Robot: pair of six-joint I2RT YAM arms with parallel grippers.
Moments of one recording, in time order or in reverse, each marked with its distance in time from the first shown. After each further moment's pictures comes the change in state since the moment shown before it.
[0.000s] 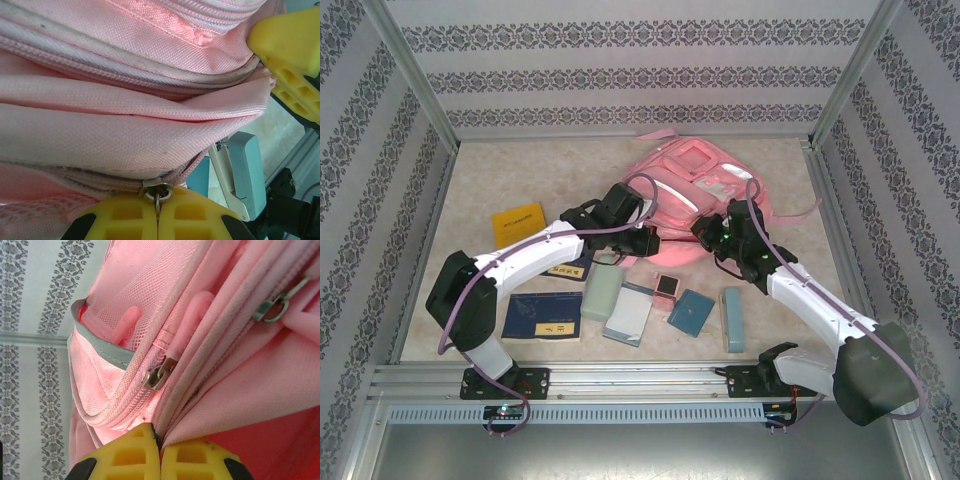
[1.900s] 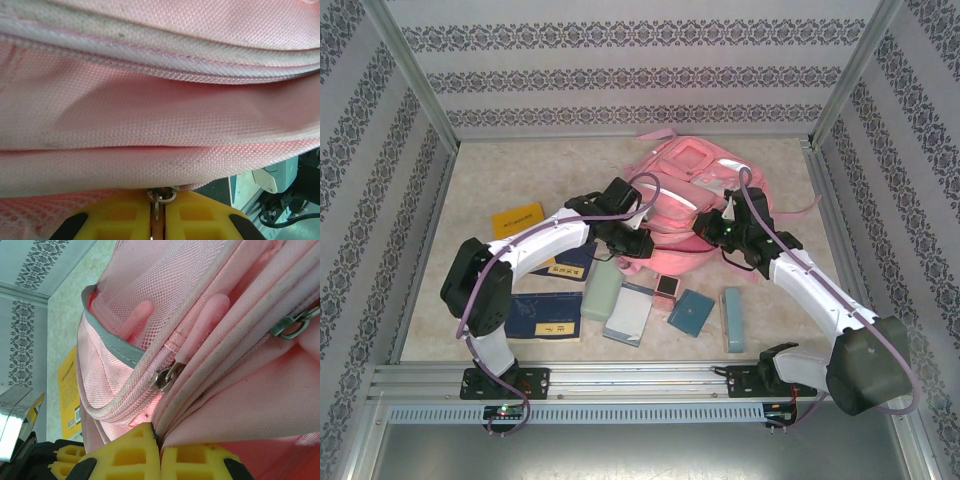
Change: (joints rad) left arm 0.057 0.110 0.081 -0.168 0.081 0.151; right arm -0.063 0.055 0.116 -0.156 -0.126 -0.248
